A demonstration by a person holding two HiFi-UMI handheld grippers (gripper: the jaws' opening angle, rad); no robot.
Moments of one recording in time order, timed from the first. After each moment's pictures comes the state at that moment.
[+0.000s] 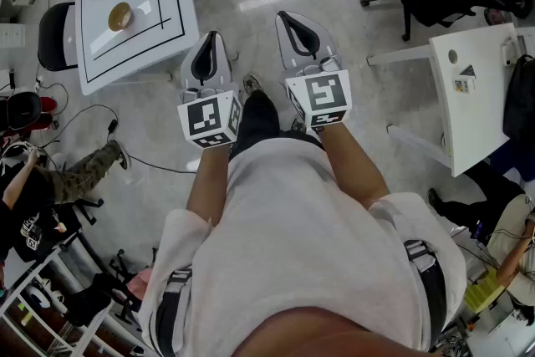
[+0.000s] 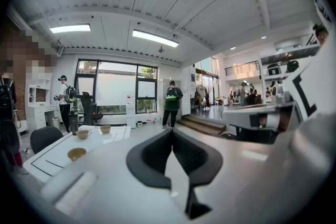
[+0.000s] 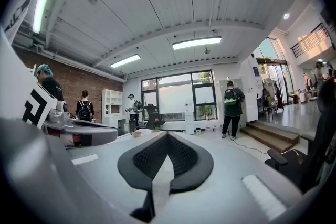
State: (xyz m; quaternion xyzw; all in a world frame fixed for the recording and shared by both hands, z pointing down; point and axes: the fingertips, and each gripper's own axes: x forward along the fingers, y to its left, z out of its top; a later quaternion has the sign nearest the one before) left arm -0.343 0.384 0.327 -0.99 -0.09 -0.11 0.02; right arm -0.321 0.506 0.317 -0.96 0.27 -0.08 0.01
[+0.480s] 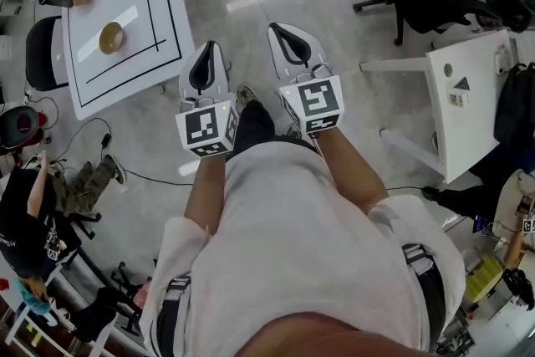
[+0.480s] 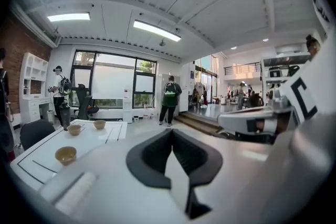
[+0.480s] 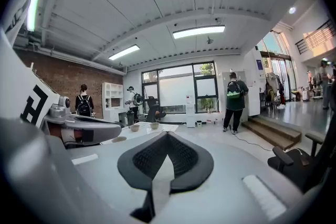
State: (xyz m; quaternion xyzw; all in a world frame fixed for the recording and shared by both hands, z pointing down) left arm -0.258 0.346 0.356 -0.99 -0.11 -0.12 0.00; right arm -0.239 0.459 0.354 -0.95 0.28 -0.12 -0.01
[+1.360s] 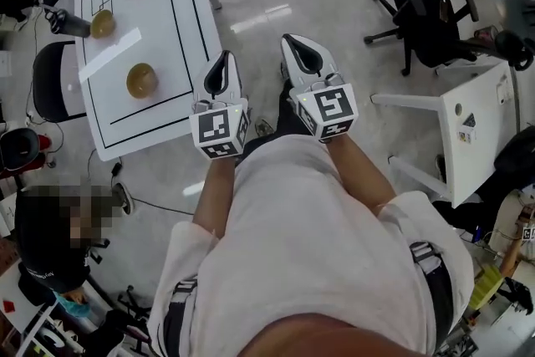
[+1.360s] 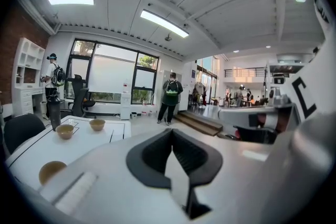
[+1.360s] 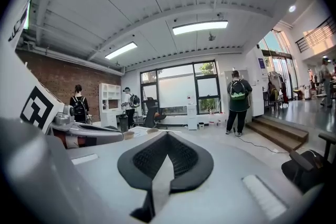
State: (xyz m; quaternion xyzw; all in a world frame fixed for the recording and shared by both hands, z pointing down) left arm -0.100 0.229 0.376 -0.98 -0.14 -0.14 -0.04; right arm -0.083 0.343 0.355 -0.95 0.28 -0.11 0.00
